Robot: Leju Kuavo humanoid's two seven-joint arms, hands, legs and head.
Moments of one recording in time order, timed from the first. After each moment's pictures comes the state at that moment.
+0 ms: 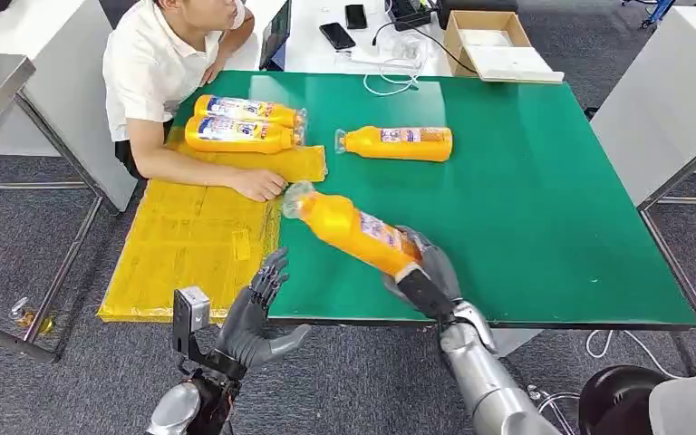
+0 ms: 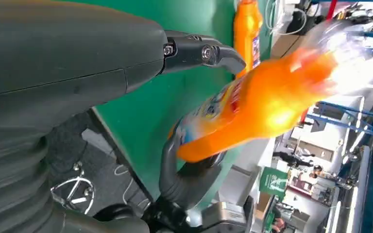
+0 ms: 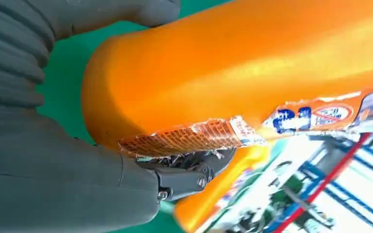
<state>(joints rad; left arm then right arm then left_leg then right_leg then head) 0.00 -0.12 -0.52 -1.41 0.42 -0.17 -0.27 -0.42 0.10 0.02 -0.63 0.47 -0.05 -0.62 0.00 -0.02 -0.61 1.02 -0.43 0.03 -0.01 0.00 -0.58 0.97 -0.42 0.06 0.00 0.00</state>
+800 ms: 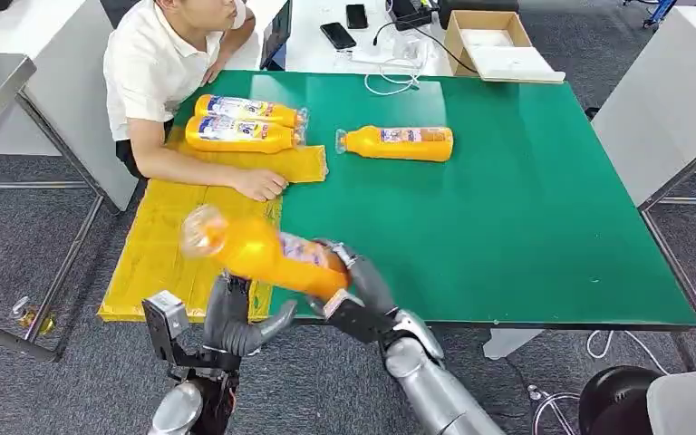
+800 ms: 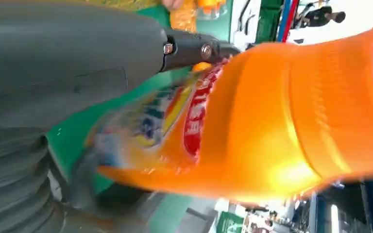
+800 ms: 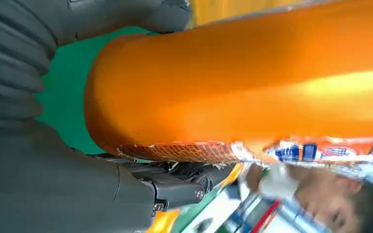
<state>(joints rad) 0.00 -0.17 -0.52 -1.50 0.36 0.03 -0.38 -0.34 0.16 0.41 -0.81 0.37 0.00 -0.56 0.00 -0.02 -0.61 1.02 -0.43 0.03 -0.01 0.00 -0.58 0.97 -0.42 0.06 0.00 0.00</state>
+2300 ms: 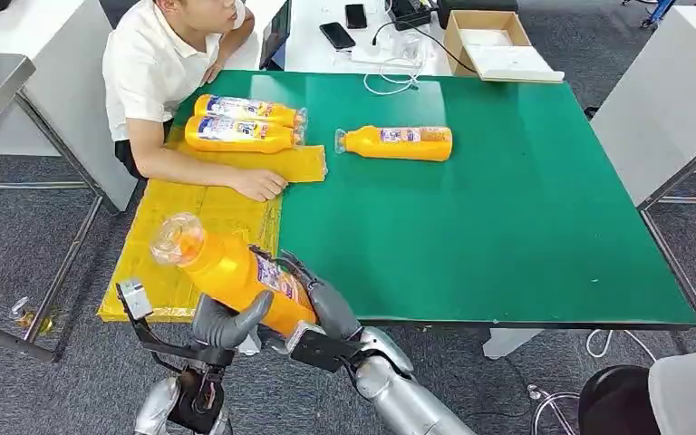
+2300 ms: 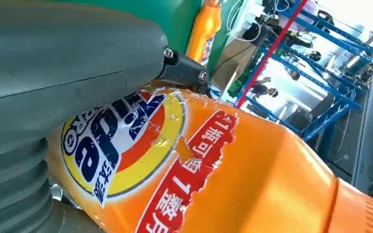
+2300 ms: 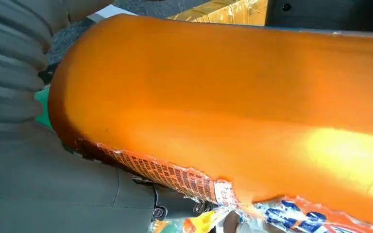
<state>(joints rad) 0.01 -0.18 -0.45 -1.50 0.73 -0.22 -0.25 -0.36 0.21 0.58 -0.68 0.30 0.00 -0.60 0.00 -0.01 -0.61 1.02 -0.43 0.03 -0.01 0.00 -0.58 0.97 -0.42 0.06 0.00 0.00</state>
